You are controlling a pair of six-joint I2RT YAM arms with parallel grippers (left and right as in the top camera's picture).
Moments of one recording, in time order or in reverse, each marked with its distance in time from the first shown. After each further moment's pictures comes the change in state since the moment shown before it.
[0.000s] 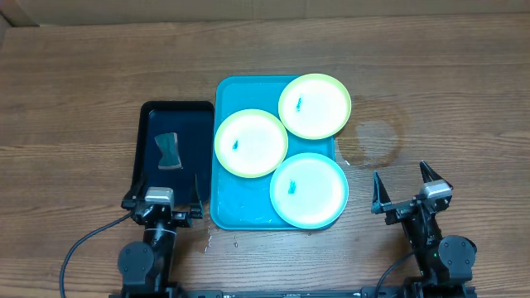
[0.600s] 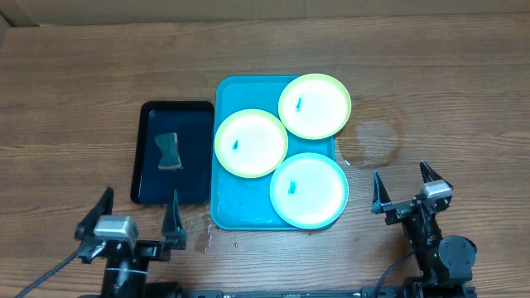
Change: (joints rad) left arm 0.000 0.103 0.686 -0.562 0.016 -0.093; right arm 0.000 0.000 0.000 0.000 0.000 0.000
